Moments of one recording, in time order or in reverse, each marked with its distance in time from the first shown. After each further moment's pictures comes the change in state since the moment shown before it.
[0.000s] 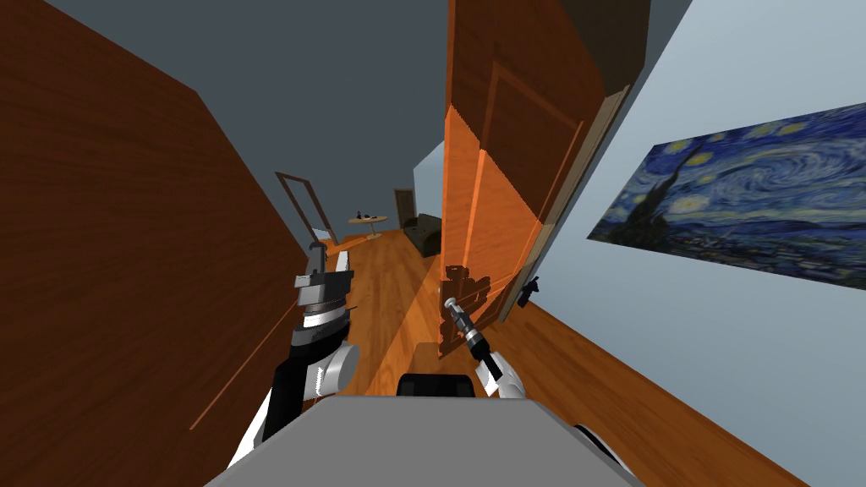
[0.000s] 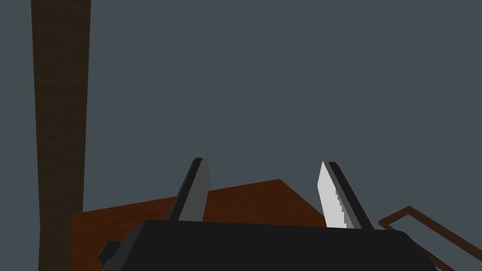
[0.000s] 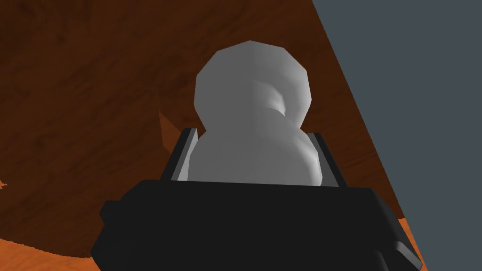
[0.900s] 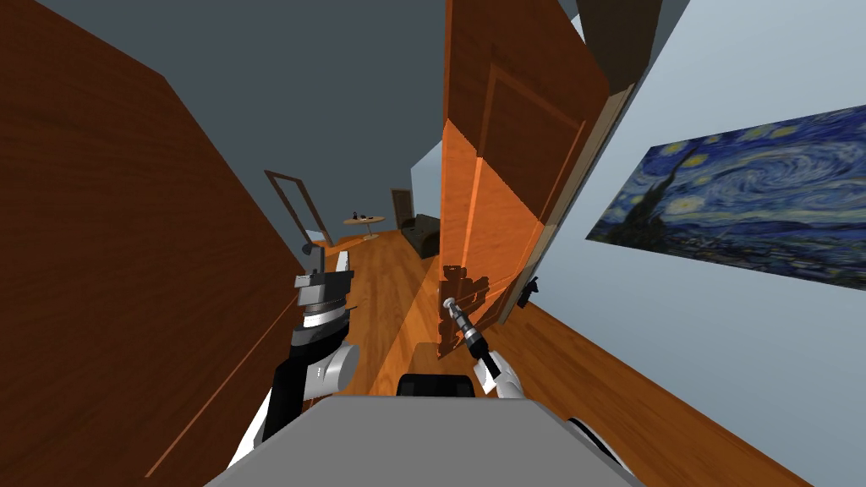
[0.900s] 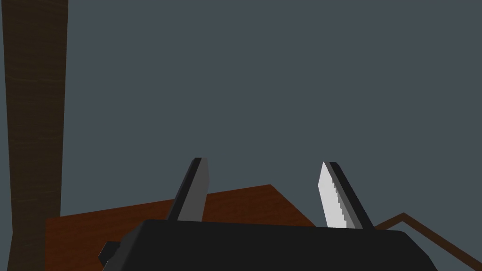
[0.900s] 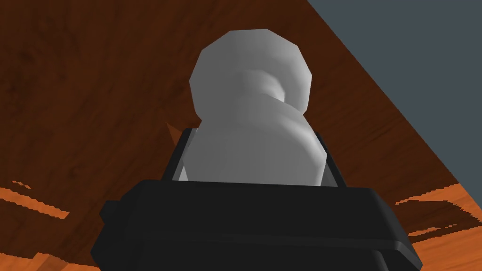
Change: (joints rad) arm -0.019 0.003 0.029 0.021 -0.069 -0.001 -0.213
